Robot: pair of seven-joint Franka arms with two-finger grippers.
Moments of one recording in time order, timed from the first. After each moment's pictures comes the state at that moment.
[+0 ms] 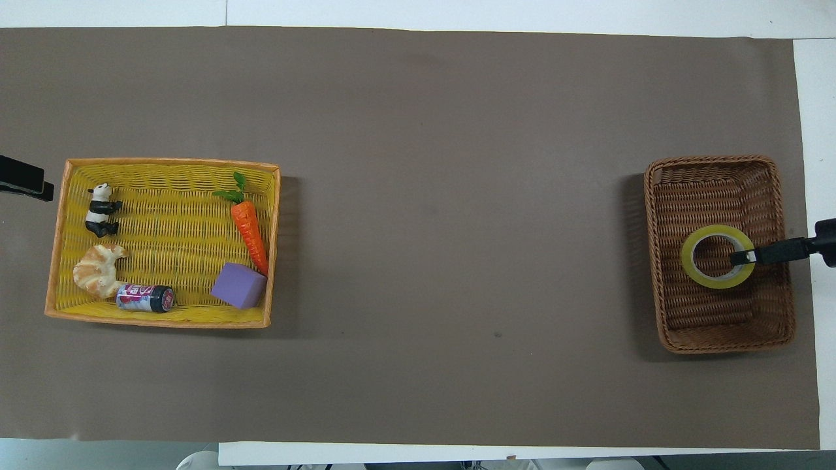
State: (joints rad) left arm 0.04 -0.03 -0.06 -1.65 0.01 1.55 0.06; right arm -0.47 0.29 -0.12 -1.94 0.50 1.65 -0.92
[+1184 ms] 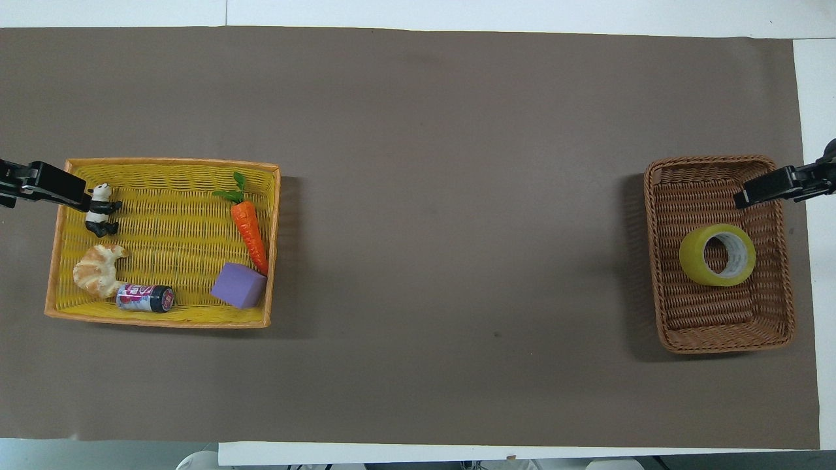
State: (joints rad) left arm -0.03 -0.01 -0.06 -1.62 0.01 1.48 0.07; right arm -0.07 0.02 -0.11 -1.71 0.08 1.56 -0.22
